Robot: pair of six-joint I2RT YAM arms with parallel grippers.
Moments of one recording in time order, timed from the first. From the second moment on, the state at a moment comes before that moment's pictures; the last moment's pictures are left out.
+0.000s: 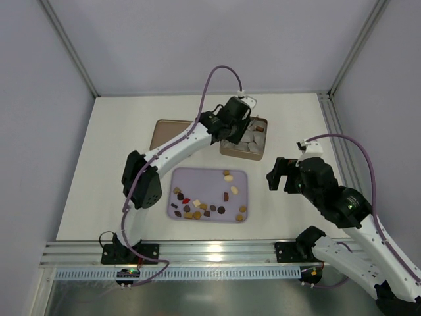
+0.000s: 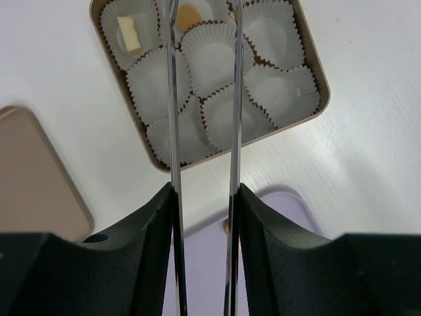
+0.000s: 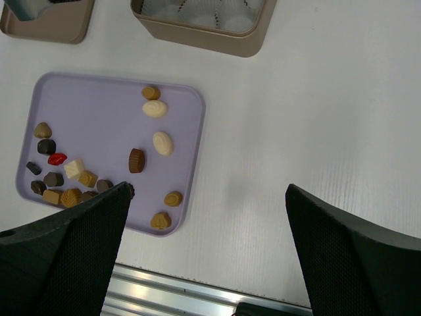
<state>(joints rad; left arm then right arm) -0.83 2.09 2.01 -0.70 -0.20 -0.13 0.62 0.66 0.91 -0.86 0.29 0.49</state>
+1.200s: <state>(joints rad) -1.19 1.33 1.18 -0.93 -0.21 -0.59 0.62 0.65 0.83 -0.83 0.24 0.50</state>
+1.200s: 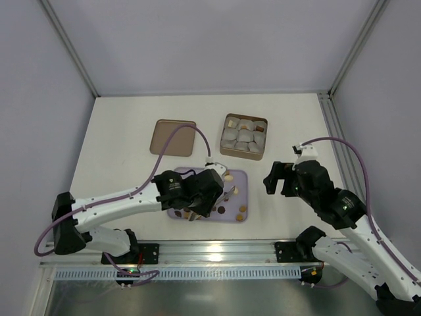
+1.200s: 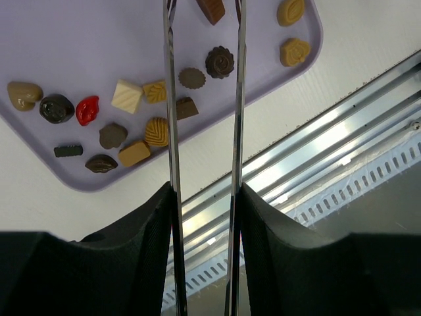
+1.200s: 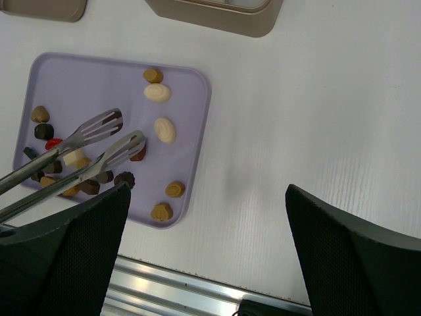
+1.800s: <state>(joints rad) -1.27 1.44 1.18 -0.95 -0.28 -0.66 0.62 0.62 0.82 -0.83 0.24 0.50</state>
